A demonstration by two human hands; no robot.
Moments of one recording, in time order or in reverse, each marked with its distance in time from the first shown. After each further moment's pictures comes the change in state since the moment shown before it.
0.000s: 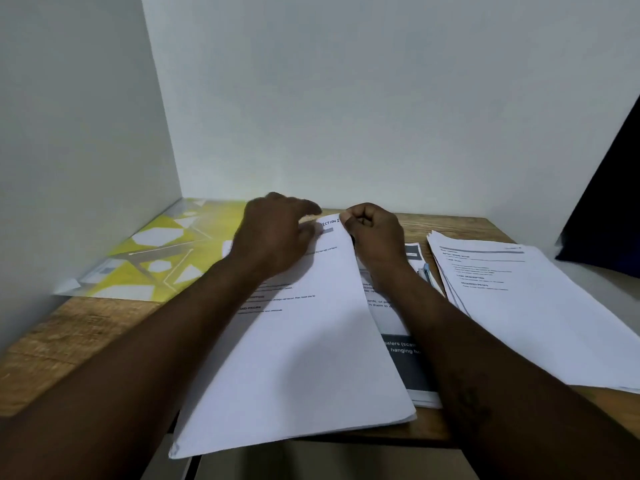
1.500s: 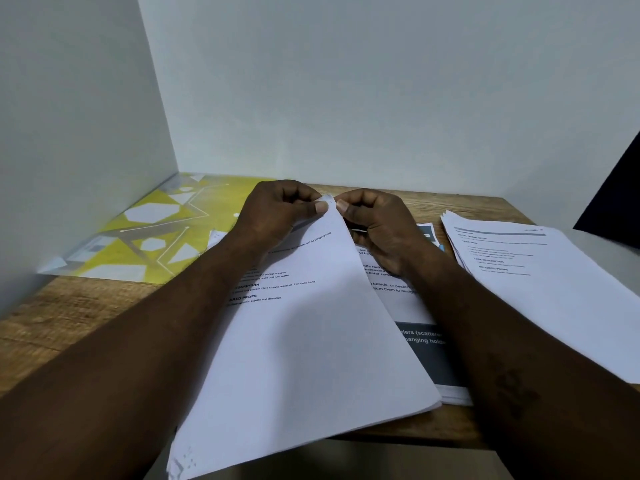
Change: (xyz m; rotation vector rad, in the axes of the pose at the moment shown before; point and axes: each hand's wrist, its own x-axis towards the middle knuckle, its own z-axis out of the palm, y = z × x) left_hand -0.001 -0.013 0.026 -0.998 -0.051 -0.428; right_hand -0.003 -0.001 -0.007 0.297 -0.381 0.227
